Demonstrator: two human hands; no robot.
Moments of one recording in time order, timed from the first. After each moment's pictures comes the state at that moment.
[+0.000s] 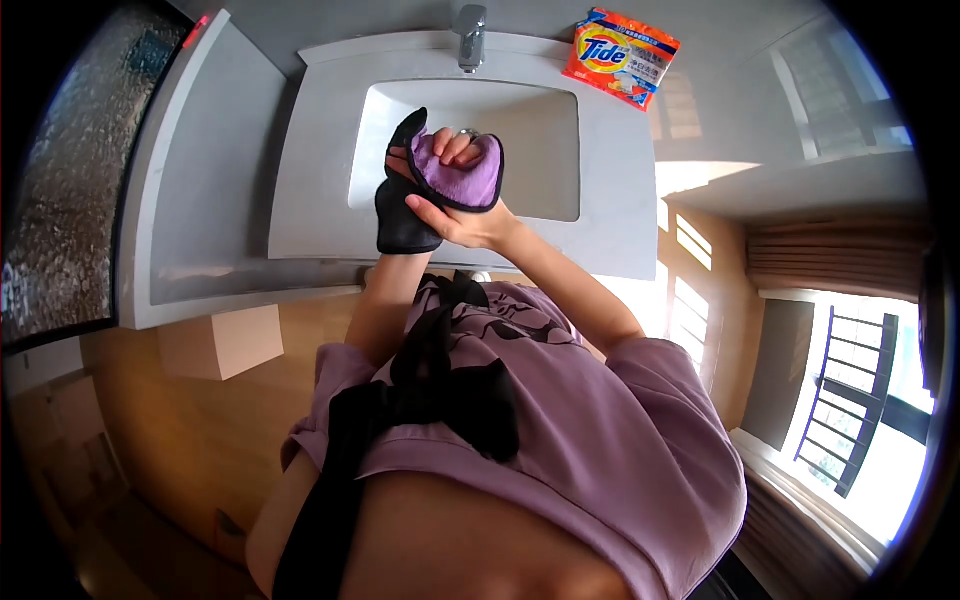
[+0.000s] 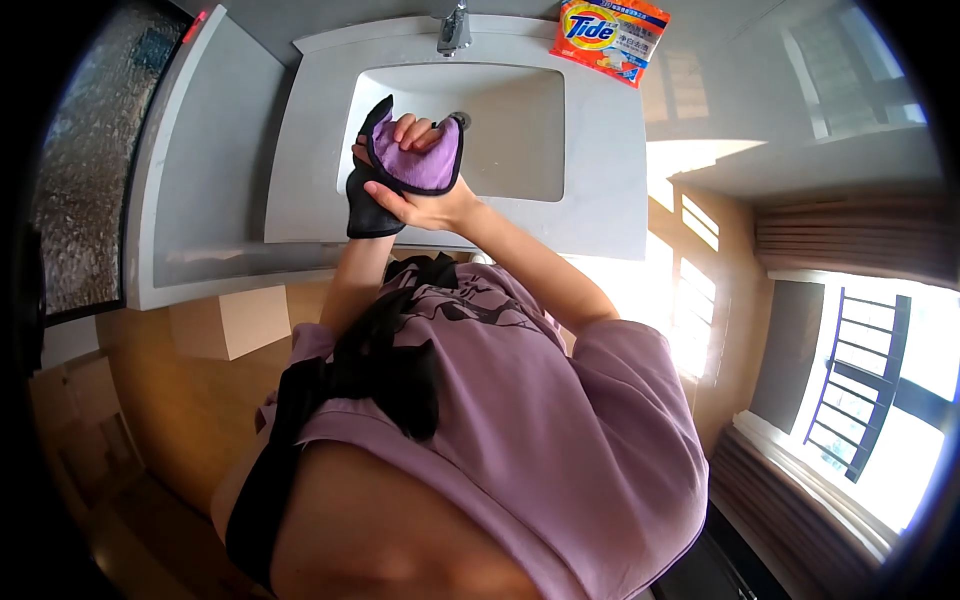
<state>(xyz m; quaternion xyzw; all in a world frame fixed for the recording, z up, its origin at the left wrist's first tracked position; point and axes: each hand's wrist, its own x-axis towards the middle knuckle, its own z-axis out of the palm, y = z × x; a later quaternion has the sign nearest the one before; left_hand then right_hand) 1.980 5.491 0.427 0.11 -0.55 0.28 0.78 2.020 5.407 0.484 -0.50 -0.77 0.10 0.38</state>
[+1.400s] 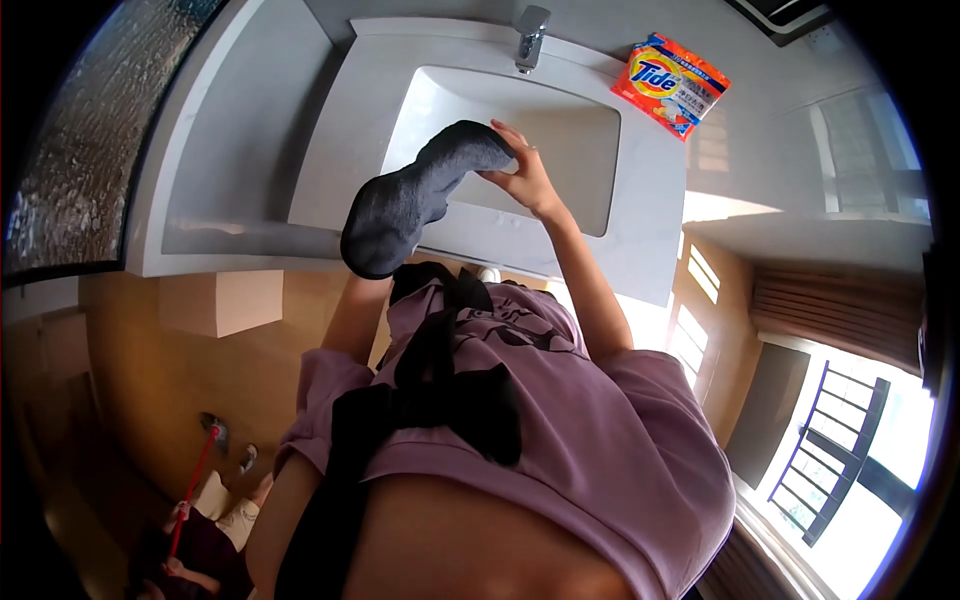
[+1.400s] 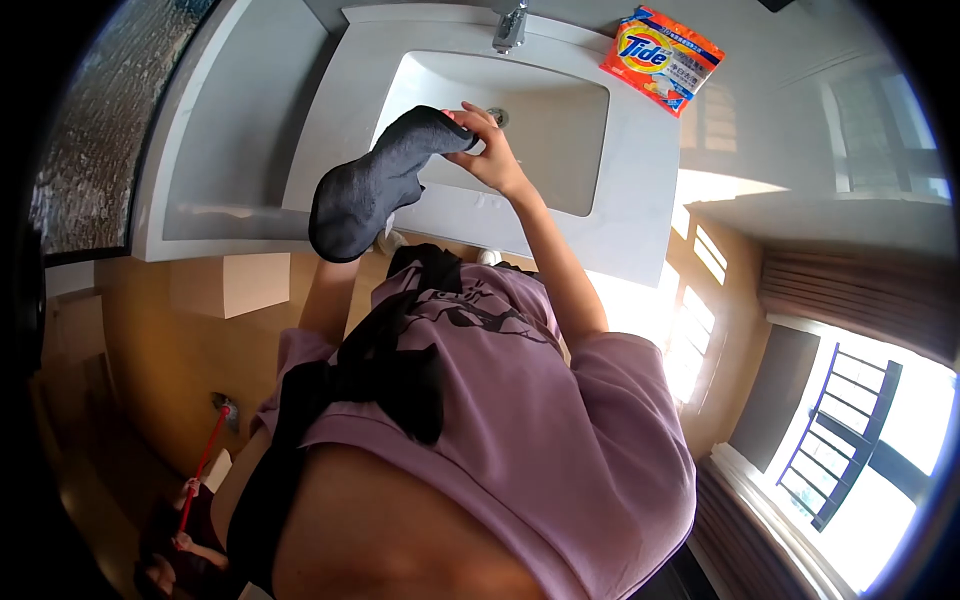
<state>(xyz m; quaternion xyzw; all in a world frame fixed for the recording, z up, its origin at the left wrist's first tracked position) 1.866 5.456 0.483 0.48 0.08 0.49 0.72 2.052 5.445 0.419 -0.50 -0.59 0.34 0.54</state>
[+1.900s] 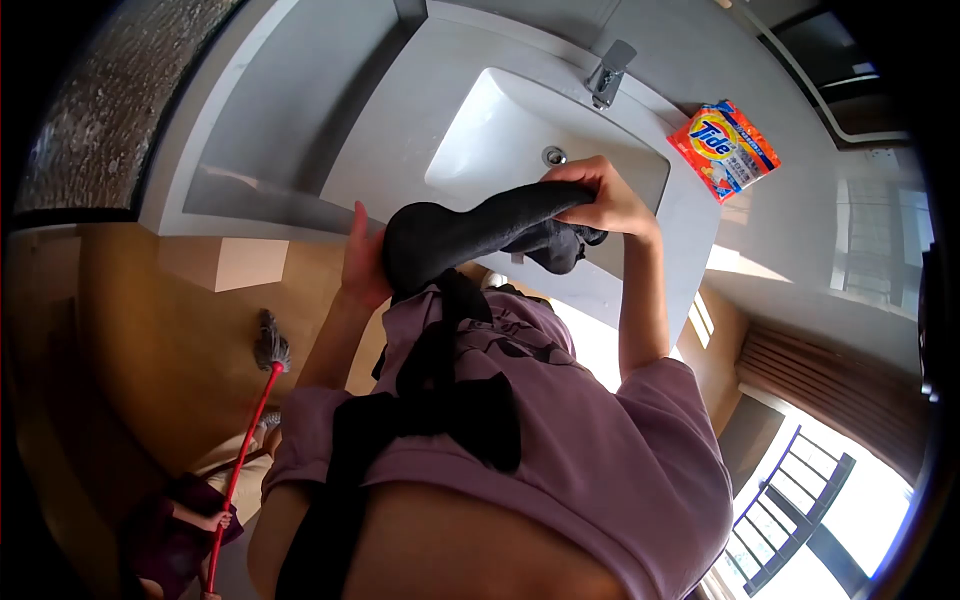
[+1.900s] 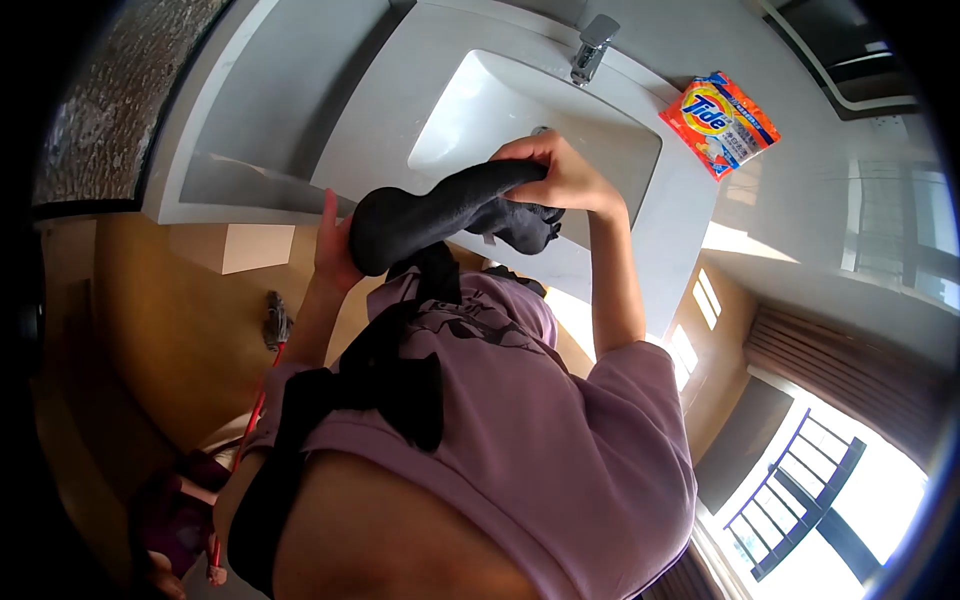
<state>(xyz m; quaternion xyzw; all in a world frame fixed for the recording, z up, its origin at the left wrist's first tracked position) 1.751 5.436 0.449 0.09 0.21 0.39 0.89 2.064 5.472 0.524 -0.35 -0.67 0.59 0.29</state>
